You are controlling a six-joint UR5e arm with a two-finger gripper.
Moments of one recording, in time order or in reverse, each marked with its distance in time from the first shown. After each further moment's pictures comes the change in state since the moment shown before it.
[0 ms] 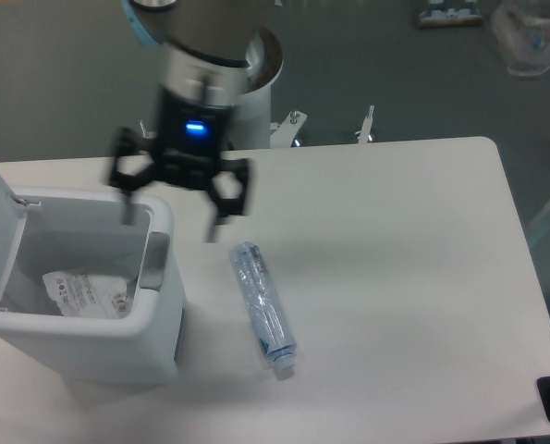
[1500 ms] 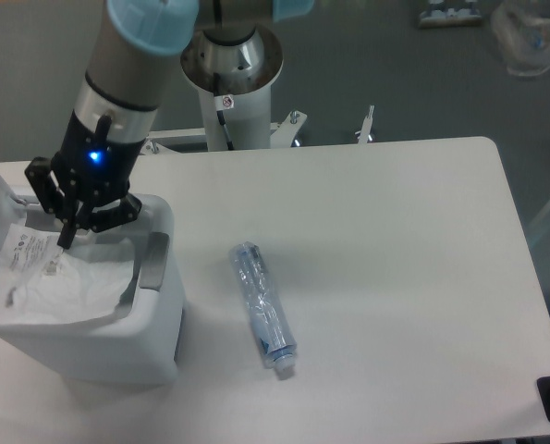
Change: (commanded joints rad) arm -0.385 -0.006 -0.041 -0.037 -0.017 0.067
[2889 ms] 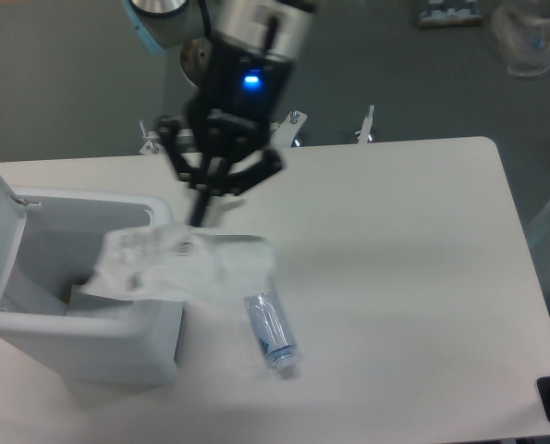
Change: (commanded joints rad) arm 0.170 0.057 0.147 -0.063 -0.086 0.003
